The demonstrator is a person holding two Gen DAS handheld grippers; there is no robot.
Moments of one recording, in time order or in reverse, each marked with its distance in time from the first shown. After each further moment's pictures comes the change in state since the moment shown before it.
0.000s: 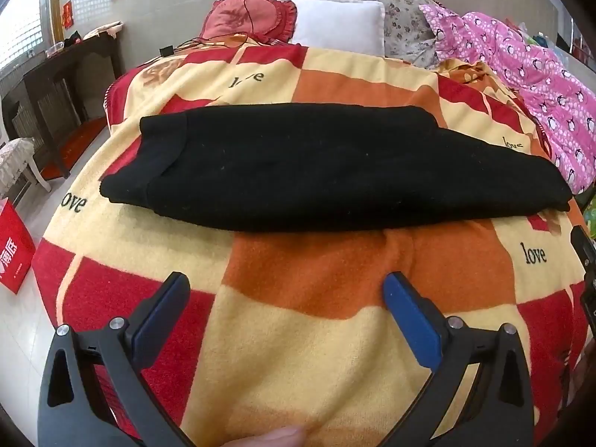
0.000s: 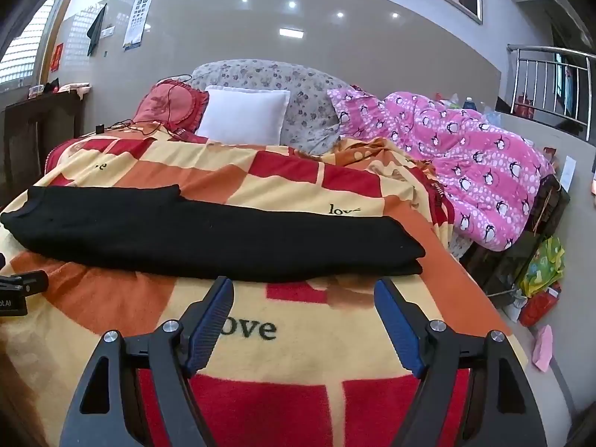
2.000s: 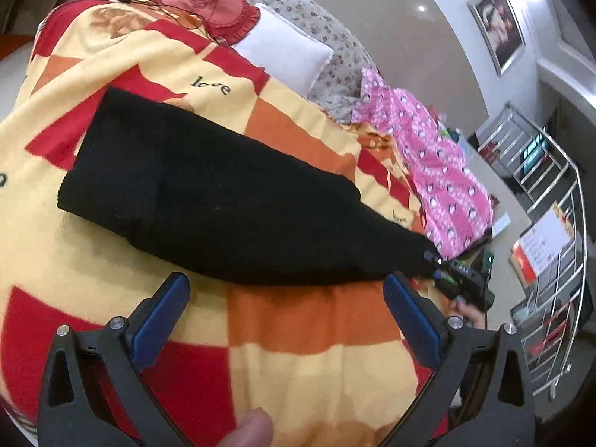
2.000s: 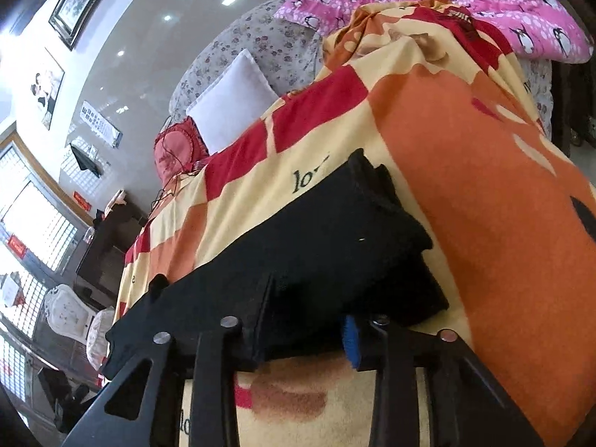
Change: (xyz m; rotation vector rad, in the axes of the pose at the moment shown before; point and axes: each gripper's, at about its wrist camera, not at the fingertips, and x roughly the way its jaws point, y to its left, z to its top) left arm 0.014 0.098 0.022 -0.272 -0.032 -0.652; right arm 0.179 -0.171 0.006 0.621 0.301 0.535
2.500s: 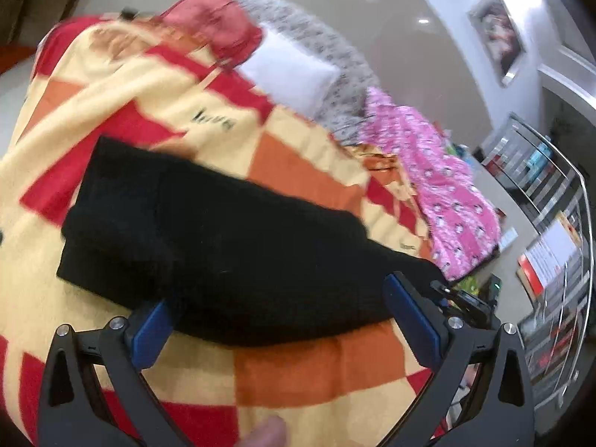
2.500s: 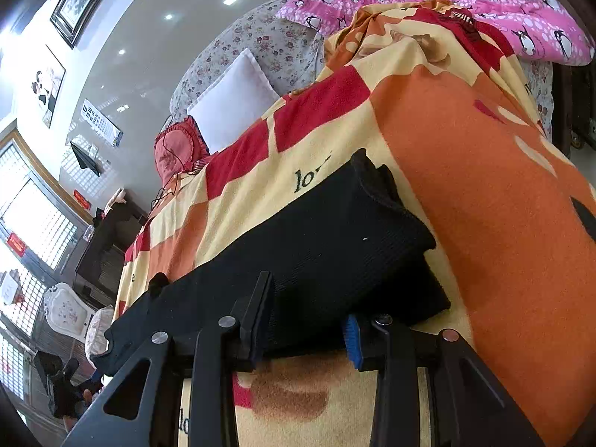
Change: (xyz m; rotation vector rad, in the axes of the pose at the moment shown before) left arm 0.013 0.008 0.034 -0.029 -0.034 0.038; right arm 0.000 -0.001 0.000 0.001 0.000 0.001
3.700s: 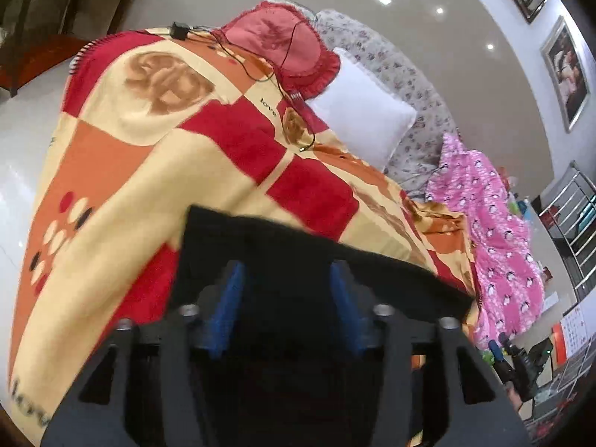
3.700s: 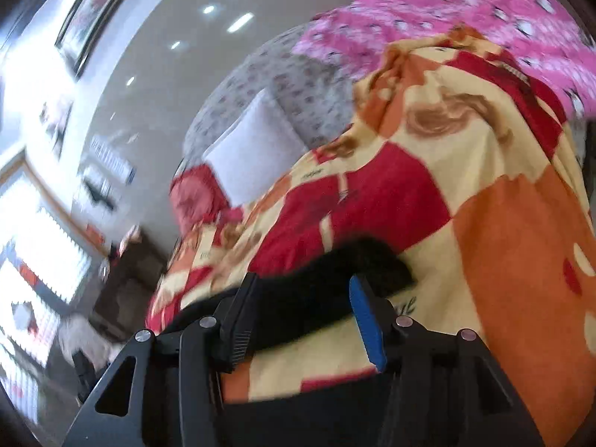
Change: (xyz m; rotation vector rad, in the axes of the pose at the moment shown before) left arm 0.024 0.037 0.137 -0.107 -0.073 0.208; right arm 0.012 0.065 0.098 -0.080 -0.101 0.040
